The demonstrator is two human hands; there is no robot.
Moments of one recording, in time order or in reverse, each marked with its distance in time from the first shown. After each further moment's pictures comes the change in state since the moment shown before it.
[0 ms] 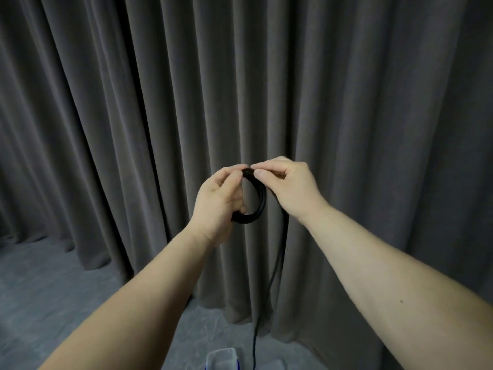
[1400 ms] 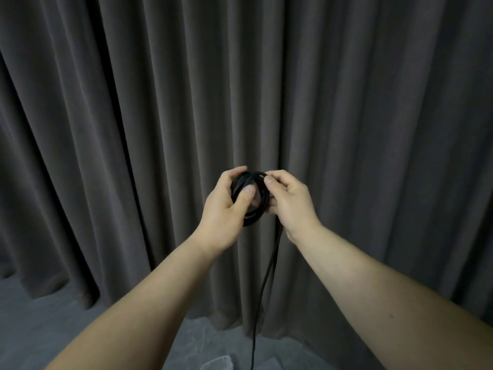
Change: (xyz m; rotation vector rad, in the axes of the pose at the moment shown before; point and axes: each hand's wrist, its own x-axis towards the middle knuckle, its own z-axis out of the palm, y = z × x) left_hand 0.018 -0.007 -0.102 0.415 -0.143 0.233; right_hand -0.011 -0.011 0.112 0.282 0.254 0.359
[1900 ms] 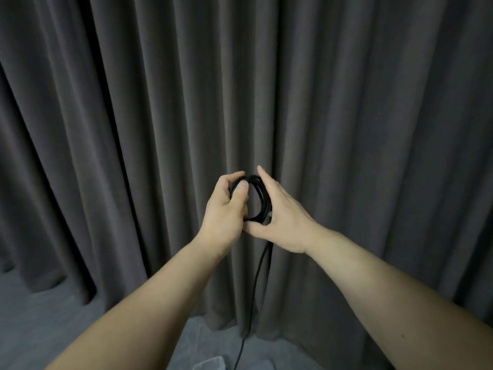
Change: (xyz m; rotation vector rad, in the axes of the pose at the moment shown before) left_hand 0.013 -0.001 0.054 -0.246 0.056 -0.208; right_hand 0.007 -0.003 -0.060 -0.836 -0.407 -0.170
